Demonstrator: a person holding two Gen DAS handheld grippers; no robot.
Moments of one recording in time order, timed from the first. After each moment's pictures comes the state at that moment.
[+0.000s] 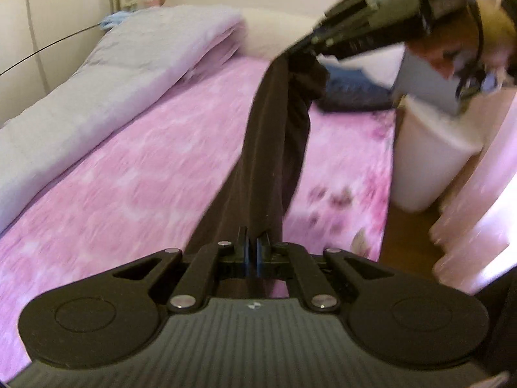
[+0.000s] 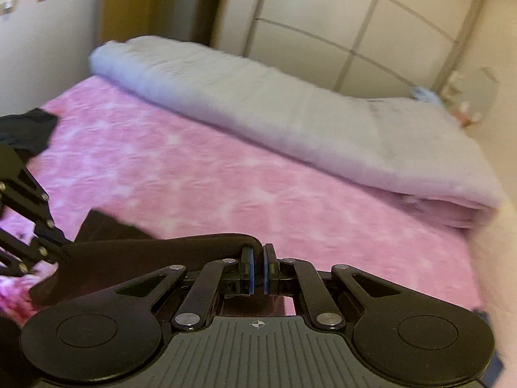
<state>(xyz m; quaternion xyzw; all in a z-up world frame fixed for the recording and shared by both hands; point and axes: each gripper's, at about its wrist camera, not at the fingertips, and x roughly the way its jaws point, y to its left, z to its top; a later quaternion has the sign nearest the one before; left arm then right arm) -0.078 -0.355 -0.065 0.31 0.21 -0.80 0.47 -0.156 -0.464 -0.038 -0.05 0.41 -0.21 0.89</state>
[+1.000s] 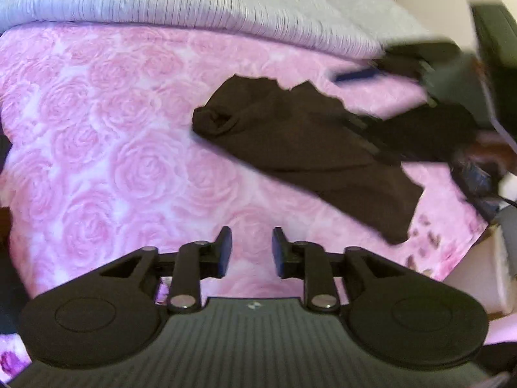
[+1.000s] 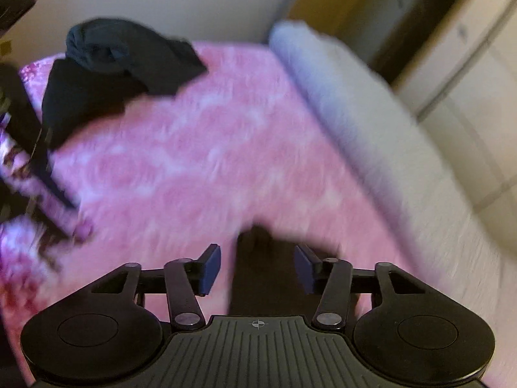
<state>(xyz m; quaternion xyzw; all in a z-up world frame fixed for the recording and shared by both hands) 0.134 -0.249 -0.170 0.18 0.48 -0.56 0.65 0.041 -0.286 -0.167 -0.26 0.42 0.14 0.86</state>
